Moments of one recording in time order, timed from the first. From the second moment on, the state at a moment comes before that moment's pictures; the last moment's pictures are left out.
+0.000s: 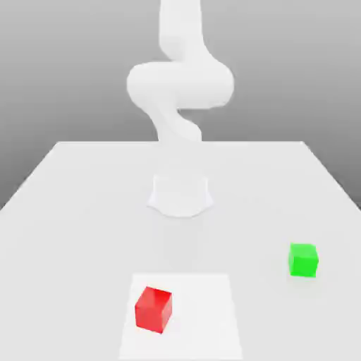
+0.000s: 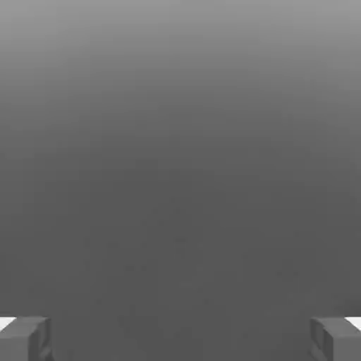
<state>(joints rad) -0.02 -0.71 0.01 -2.34 0.00 2.35 0.82</state>
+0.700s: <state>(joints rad) -0.11 0.06 0.00 -2.64 -0.01 2.73 1.00</state>
